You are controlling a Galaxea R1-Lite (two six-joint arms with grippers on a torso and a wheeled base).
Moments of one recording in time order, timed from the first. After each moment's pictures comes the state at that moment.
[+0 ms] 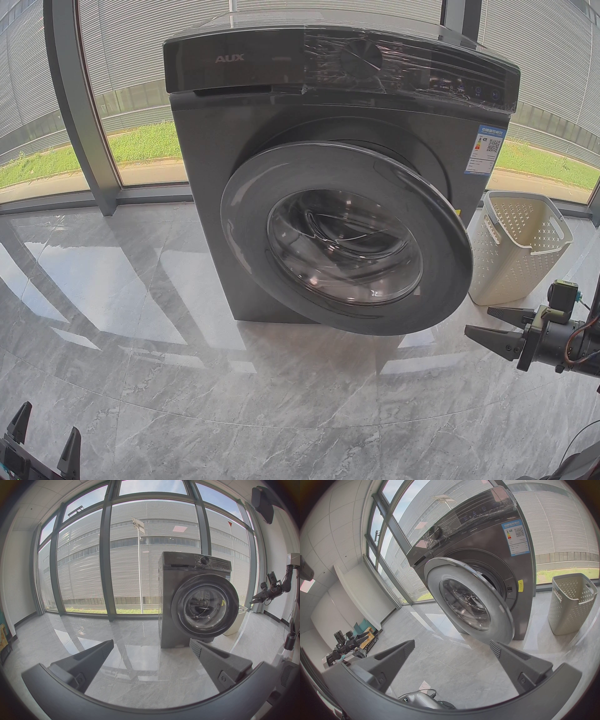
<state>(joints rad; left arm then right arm) 0.00 0.01 -0.02 0.00 0.00 0.02 0.25 1.29 -0.29 -0.77 0.44 0.19</state>
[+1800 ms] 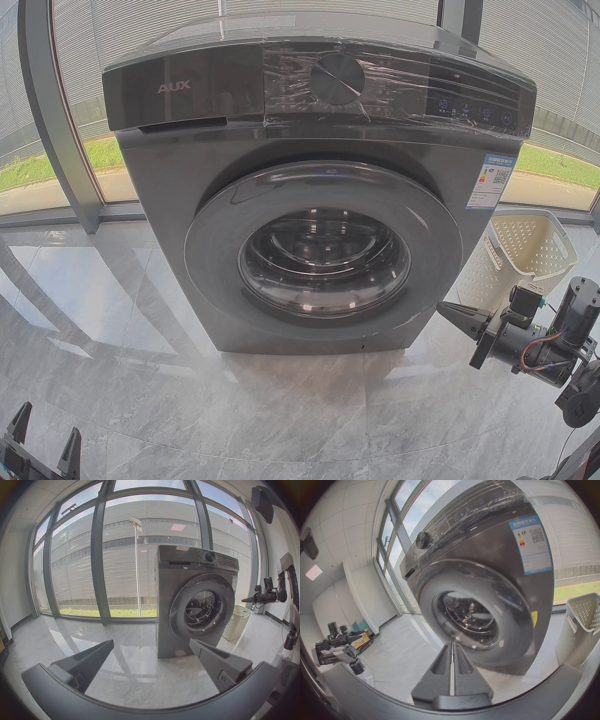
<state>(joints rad) 0.00 0.01 -0.02 0.00 0.00 0.02 0.41 1.64 -0.19 -1.41 0.32 0.18</state>
